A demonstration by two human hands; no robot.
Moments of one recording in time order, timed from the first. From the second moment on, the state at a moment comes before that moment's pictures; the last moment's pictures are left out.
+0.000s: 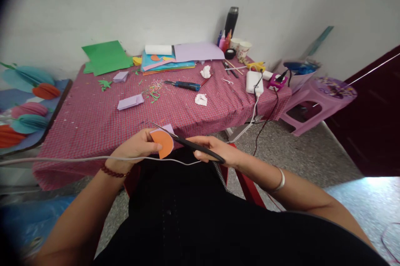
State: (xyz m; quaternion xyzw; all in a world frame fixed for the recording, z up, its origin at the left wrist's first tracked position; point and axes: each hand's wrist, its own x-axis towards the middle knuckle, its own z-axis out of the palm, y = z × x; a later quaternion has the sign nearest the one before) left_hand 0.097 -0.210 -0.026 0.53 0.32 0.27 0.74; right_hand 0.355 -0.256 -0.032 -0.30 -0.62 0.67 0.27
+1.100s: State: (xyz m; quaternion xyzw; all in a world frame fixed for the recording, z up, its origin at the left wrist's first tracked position) left_hand 0.091 -0.209 -0.025 0.56 0.29 0.19 0.75; right_hand 0.373 -0.249 -0.012 -0.31 -0.66 0.65 0.20
